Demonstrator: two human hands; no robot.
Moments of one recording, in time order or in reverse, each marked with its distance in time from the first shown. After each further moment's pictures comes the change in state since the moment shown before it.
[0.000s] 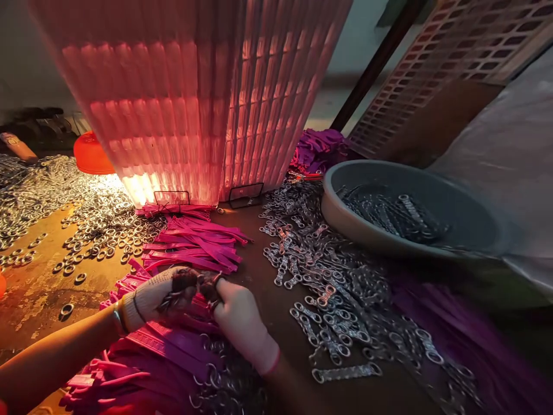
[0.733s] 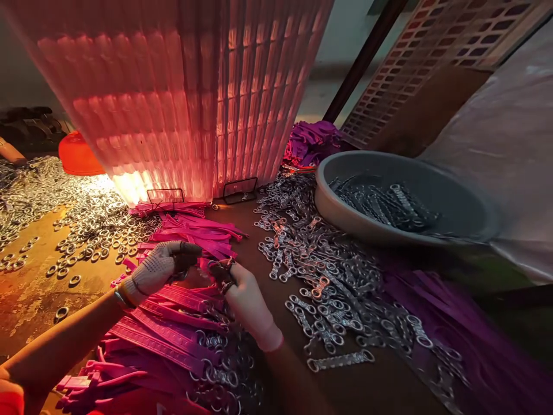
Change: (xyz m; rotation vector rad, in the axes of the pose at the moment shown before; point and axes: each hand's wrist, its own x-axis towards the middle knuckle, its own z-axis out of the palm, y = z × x) left_hand 0.018 0.032 0.017 0.307 0.050 0.323; right_hand 0.013 0.005 -0.015 0.456 0.152 0.090
